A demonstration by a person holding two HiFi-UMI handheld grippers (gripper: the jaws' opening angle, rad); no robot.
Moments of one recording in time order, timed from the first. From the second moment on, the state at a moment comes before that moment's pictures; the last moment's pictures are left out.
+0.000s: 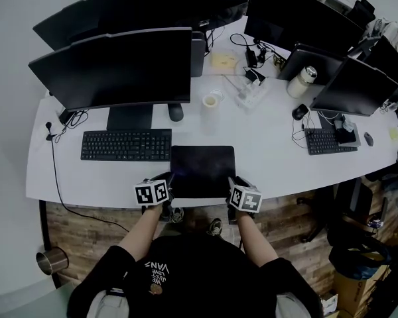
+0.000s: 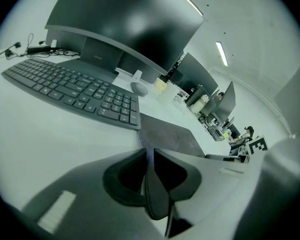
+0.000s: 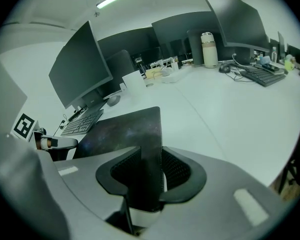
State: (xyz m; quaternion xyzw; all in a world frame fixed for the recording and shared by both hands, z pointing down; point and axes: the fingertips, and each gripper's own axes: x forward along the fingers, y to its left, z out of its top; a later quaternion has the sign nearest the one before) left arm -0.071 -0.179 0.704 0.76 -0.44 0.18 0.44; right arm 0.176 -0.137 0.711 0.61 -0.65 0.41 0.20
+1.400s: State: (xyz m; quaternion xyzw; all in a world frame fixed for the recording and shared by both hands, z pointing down) left arm -0.072 -0.179 0.698 0.75 -0.46 0.16 0.45; right arm 0.170 -0.138 0.669 0.60 -0.66 0.46 0.03
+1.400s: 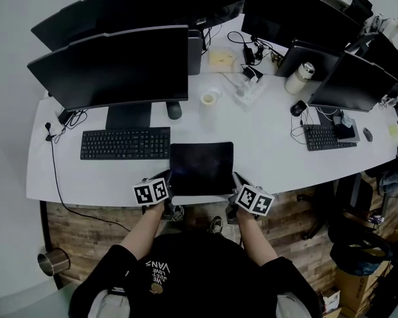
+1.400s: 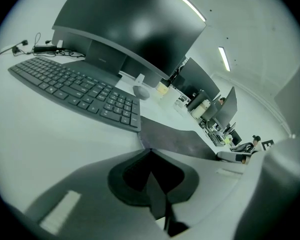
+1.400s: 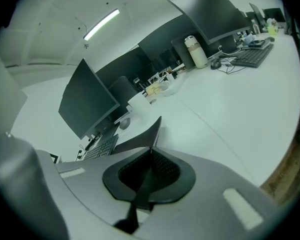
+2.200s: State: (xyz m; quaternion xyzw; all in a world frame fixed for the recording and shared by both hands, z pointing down) left arm -0.079 -0.166 0.697 0.75 -0.47 0.14 0.45; right arm 0.162 -0.137 0.636 0.57 -0.68 0.46 -0.04
